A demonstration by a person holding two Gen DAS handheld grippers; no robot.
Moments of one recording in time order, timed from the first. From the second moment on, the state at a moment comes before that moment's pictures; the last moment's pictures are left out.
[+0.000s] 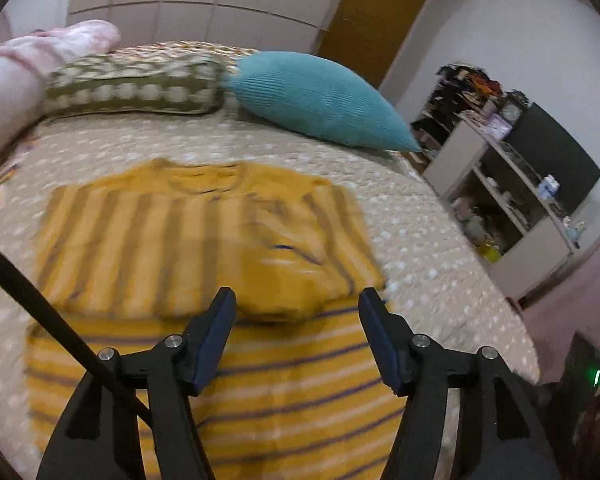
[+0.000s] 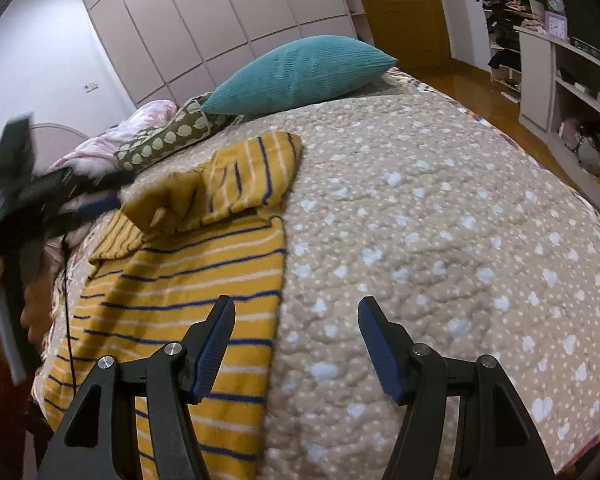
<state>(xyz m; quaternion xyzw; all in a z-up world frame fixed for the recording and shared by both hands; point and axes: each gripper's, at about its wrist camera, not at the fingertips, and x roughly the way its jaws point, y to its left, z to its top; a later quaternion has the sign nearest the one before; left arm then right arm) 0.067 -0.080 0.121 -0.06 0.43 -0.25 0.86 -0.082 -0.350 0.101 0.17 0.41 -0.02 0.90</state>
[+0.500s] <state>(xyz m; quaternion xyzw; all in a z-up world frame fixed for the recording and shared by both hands) -0.041 0.106 0.112 -0.14 0.40 -0.04 0.91 0.049 -0.285 0.098 0.18 0.43 0.07 0.88</state>
